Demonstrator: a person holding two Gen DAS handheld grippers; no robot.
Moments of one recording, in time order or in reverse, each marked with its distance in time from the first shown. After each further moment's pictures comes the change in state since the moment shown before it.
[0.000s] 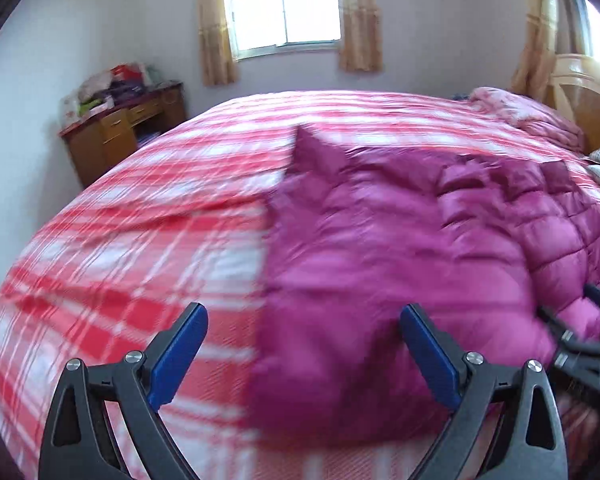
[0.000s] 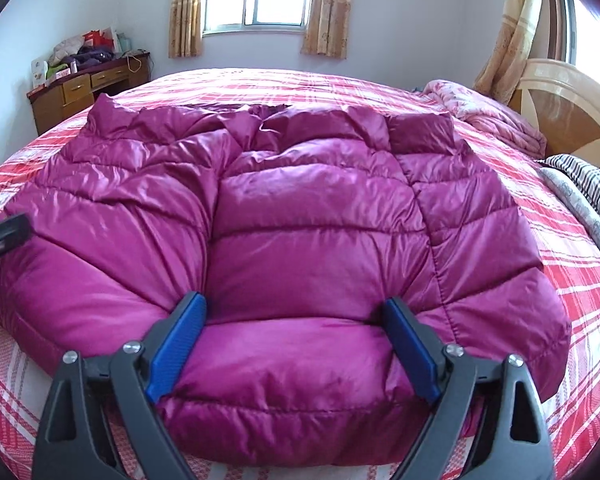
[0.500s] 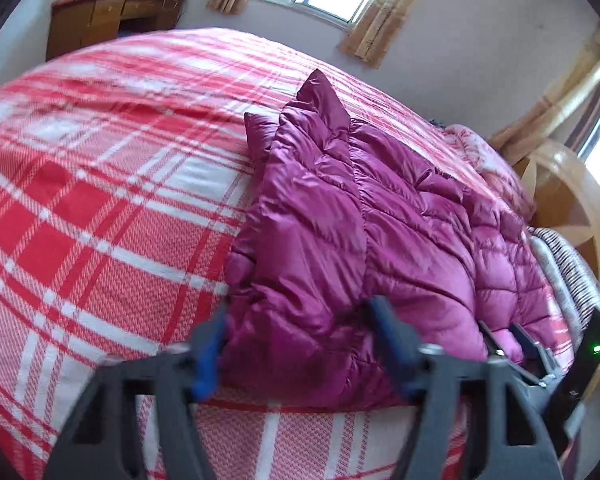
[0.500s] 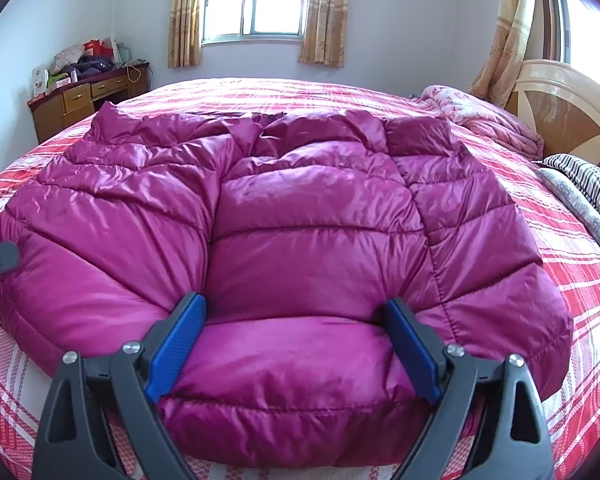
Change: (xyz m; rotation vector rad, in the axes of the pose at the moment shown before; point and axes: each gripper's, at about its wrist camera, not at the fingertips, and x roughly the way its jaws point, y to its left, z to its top) left arm 0.025 0.037 -0.022 -0.324 0.132 -0.357; right arm -0.004 -0.002 -0.009 0.019 -0.046 0.015
